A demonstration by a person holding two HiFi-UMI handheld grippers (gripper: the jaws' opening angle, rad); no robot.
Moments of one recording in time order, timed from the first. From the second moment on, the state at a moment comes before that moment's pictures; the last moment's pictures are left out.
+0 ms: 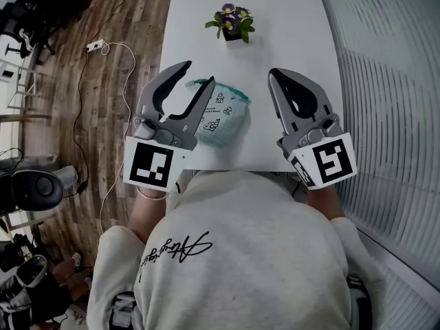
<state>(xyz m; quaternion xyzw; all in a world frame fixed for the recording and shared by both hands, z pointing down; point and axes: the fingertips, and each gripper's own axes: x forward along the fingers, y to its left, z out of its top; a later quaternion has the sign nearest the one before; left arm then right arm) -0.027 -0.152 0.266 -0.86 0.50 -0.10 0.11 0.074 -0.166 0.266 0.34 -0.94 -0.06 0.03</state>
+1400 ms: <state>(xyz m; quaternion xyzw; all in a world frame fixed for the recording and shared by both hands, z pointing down) -0.024 -0.159 0.264 -0.86 0.49 -0.09 0.11 0.071 -0.172 0.252 0.34 -0.94 -0.07 0.01</state>
